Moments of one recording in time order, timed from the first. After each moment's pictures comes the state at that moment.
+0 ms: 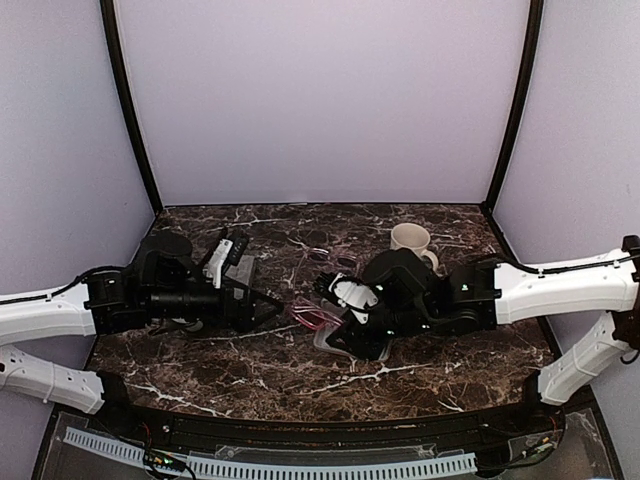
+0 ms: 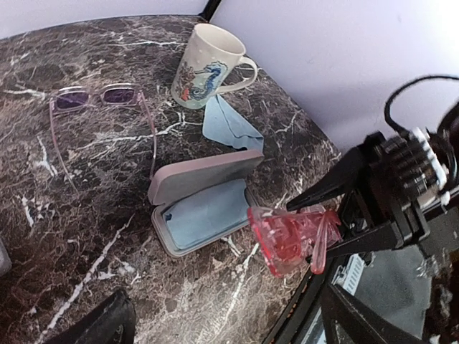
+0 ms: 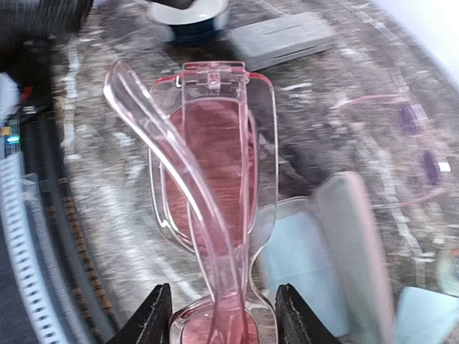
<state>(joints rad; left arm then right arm) -0.93 1.02 0.71 -0.15 0.15 -0.47 1.23 1.43 1.02 -0.36 0.08 0.10</state>
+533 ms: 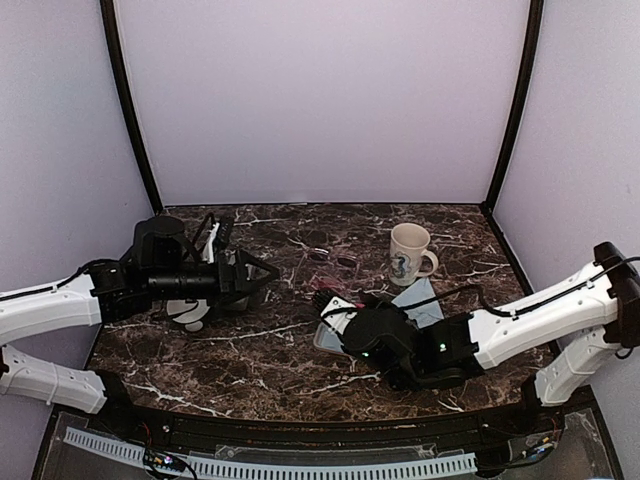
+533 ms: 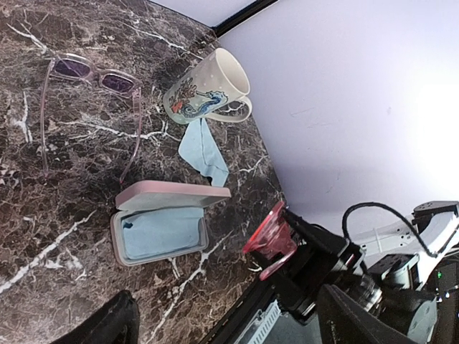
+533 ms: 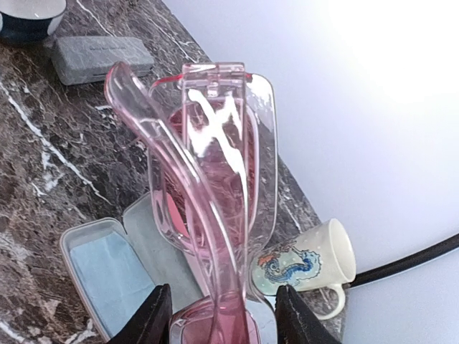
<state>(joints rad) -0.78 1.06 0.72 -0.05 0.32 -0.87 1.44 1.53 0.89 -0.01 1.01 -0.24</state>
